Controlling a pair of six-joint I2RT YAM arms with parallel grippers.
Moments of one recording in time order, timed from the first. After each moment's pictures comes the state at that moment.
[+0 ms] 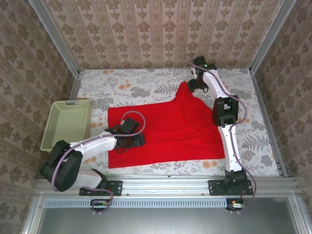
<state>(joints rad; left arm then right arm) -0.68 1.35 0.61 -0.42 -0.04 -0.71 0.13 2.64 2.53 -1.11 0.15 -0.08</state>
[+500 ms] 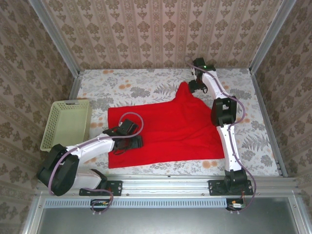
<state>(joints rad) -0.67 1.30 0.59 -0.46 -0.04 -0.71 0.12 2.69 2.59 -1.12 0.18 -0.07</state>
